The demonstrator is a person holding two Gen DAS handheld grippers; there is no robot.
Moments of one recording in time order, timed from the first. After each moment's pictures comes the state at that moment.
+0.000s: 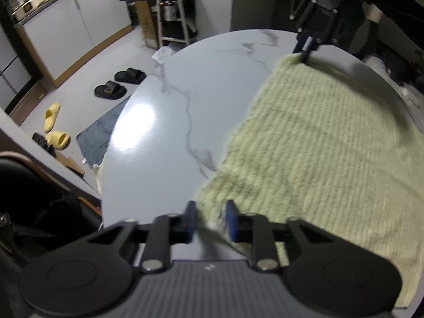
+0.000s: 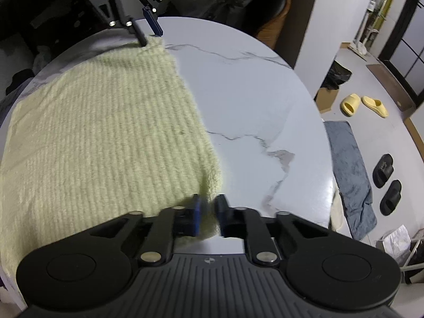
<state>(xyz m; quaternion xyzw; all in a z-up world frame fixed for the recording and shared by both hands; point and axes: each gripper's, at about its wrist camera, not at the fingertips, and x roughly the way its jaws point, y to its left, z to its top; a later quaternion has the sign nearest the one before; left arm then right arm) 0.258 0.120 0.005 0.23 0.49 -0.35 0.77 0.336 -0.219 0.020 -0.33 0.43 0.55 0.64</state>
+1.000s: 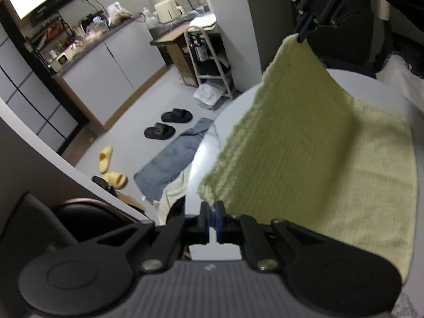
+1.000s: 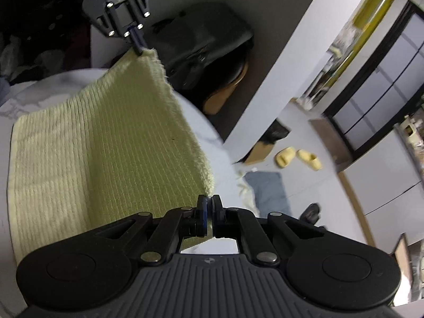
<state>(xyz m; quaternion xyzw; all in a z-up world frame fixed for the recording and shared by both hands) 0.235 0.124 0.096 0.30 0.38 -0.27 0.83 0.305 -0.215 0.134 -0.39 0.27 0.48 0.74</state>
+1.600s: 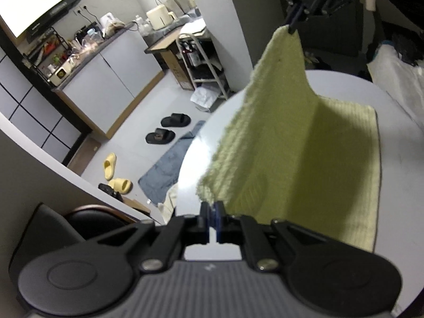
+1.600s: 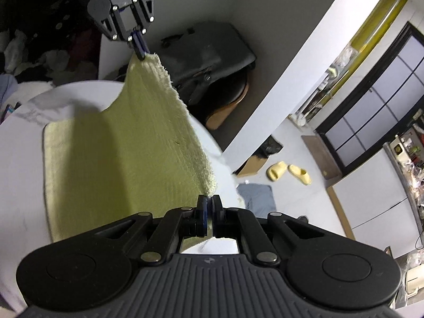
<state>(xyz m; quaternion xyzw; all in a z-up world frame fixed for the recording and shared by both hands) 0.194 0.099 0.106 0.34 0.38 -0.27 0.82 0.247 -0.230 0.164 -0.41 0.25 0.49 0.73</state>
